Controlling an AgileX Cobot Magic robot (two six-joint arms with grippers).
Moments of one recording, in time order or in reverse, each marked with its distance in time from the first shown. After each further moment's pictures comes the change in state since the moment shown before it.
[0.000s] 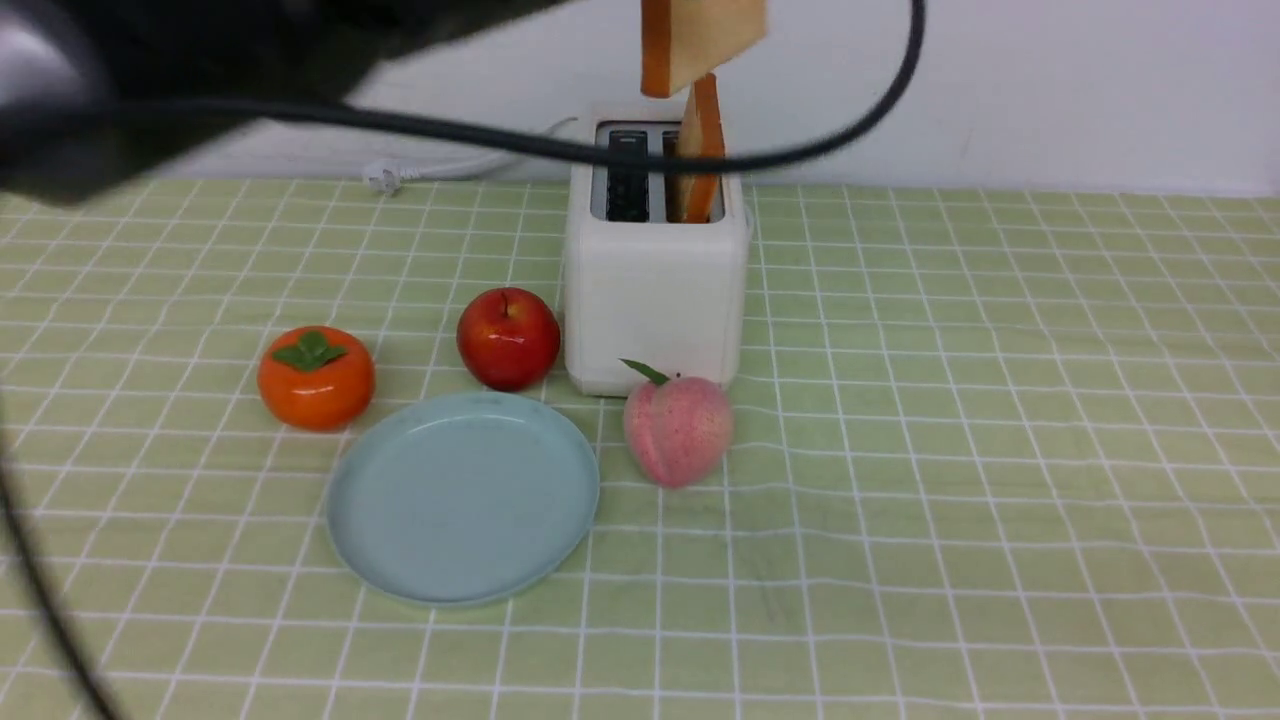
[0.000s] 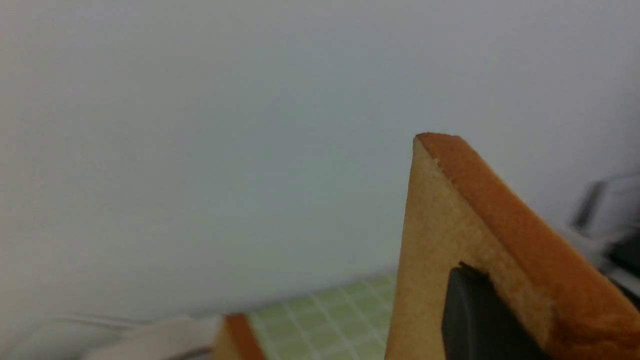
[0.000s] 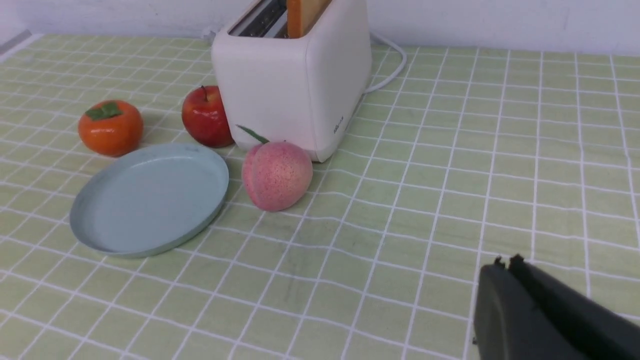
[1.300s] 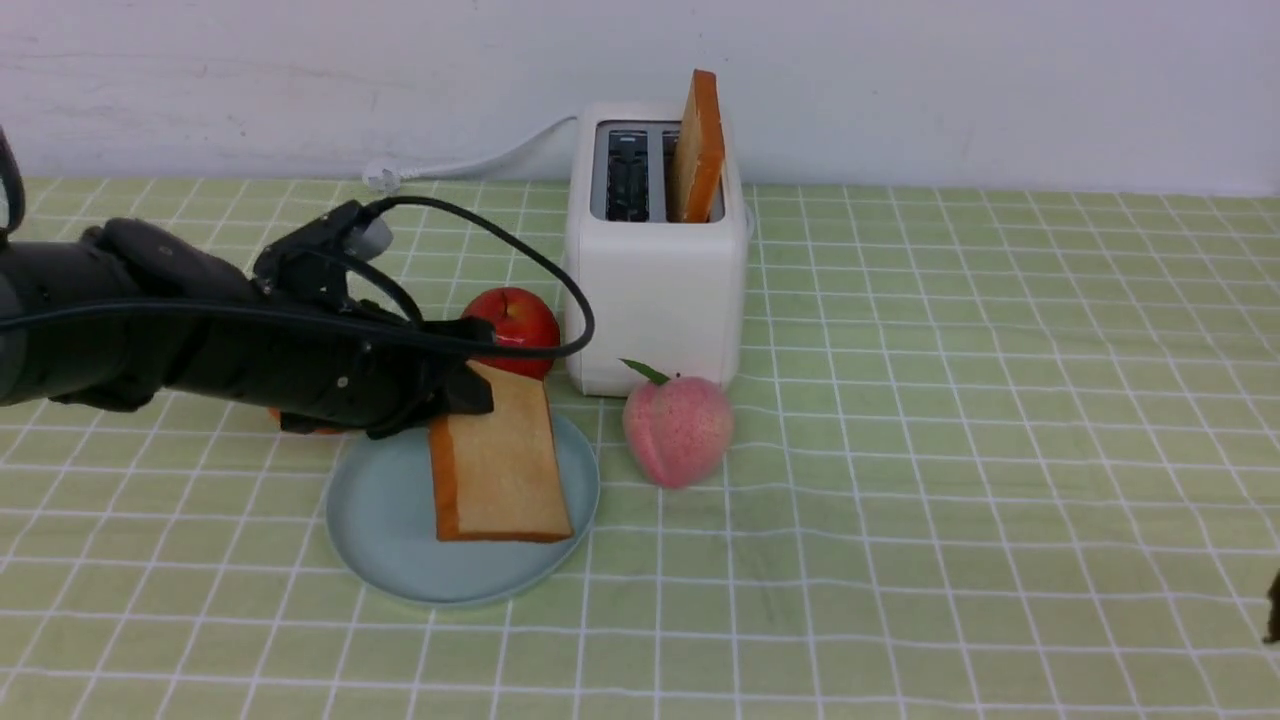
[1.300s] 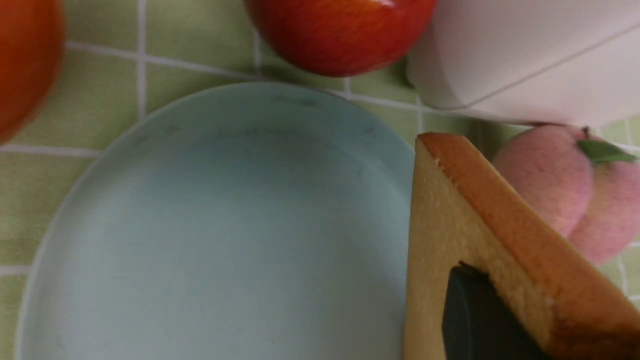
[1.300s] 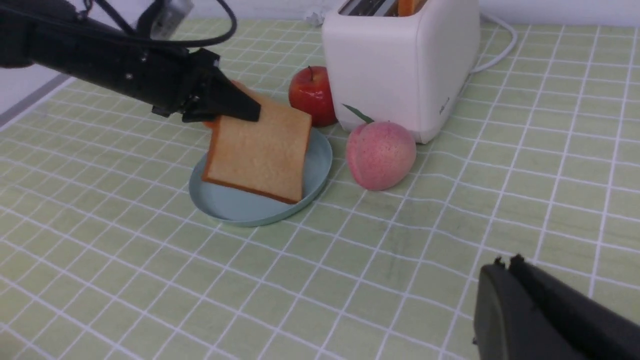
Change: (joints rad) right arm 0.000 0.012 0.000 0.245 0.119 -0.171; left arm 0.326 0.138 0.528 -0.191 0.221 -0.050
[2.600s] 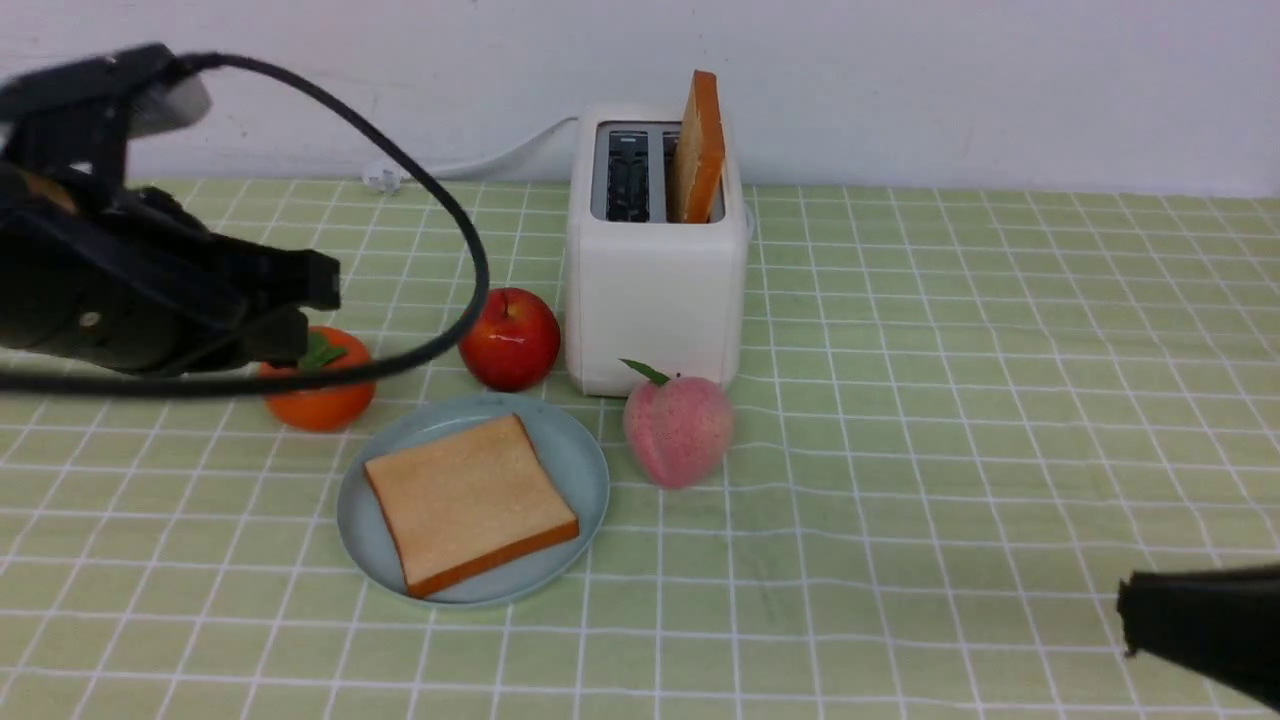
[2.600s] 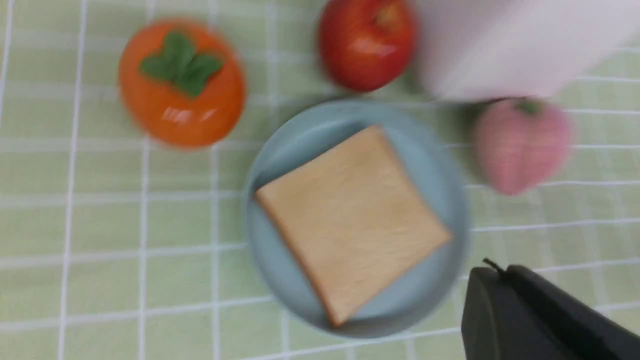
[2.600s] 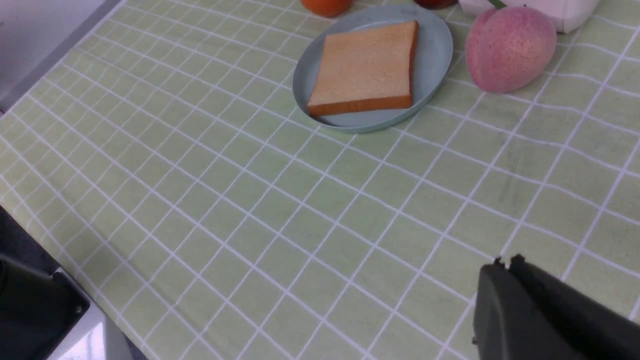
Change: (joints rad) right arm 0.000 0.341 -0.150 0.153 0.194 -0.127; left arm -0.049 -0.604 0.045 0.760 0.244 -0.552
